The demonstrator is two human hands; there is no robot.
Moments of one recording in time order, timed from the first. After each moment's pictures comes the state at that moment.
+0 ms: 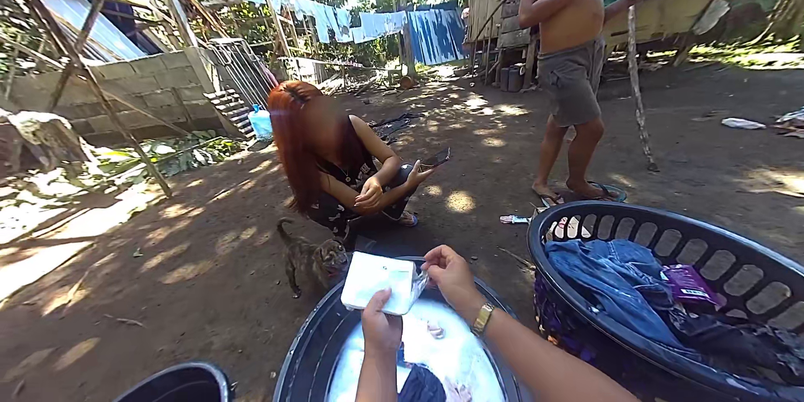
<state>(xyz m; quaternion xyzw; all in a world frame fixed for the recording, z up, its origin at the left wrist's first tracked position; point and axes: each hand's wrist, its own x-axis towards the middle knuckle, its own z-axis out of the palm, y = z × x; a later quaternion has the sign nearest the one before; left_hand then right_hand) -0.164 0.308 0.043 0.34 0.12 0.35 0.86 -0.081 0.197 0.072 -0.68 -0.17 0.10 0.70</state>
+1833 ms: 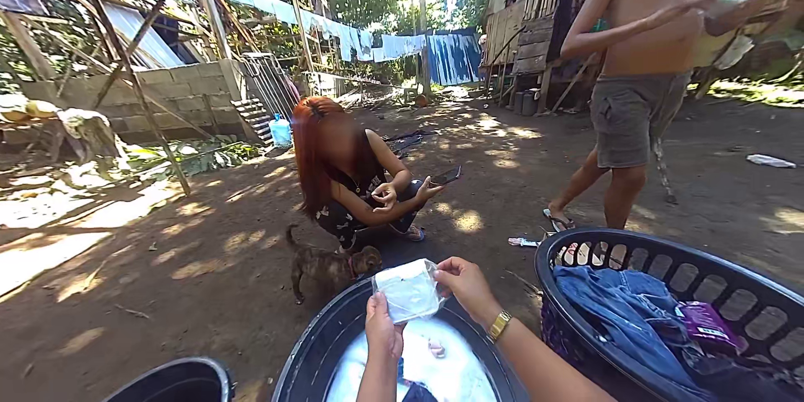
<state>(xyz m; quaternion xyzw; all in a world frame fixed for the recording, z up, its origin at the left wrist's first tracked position) -0.148 0.316 0.035 0.36 0.27 0.29 0.84 -0.063 0.180 0.083 -0.71 -0.16 0.13 0.67</state>
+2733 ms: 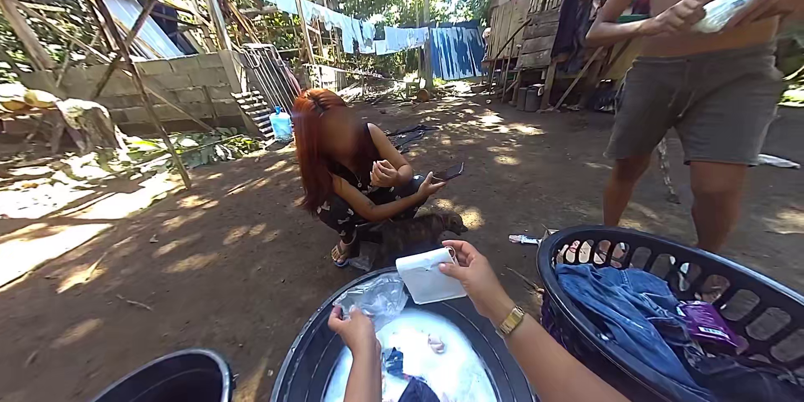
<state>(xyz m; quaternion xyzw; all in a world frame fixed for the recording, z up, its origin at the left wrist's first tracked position) -0.148 0.362 -0.004 0.48 0.45 0.42 0.63 -0.065 0.173 0.096 -0.63 -0.19 0.11 0.75</state>
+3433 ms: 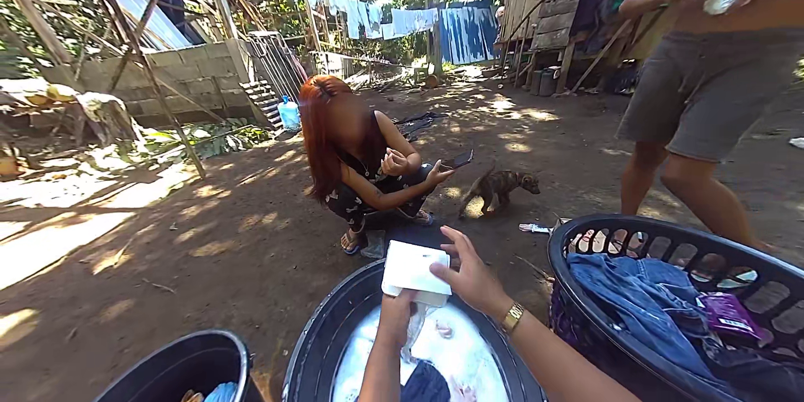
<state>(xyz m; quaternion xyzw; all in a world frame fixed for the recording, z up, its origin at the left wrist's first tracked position) -0.174 0.309 0.054 0.55 0.19 0.25 0.78 -0.075 0.178 0.085 -0.74 -0.37 0.02 0.56</state>
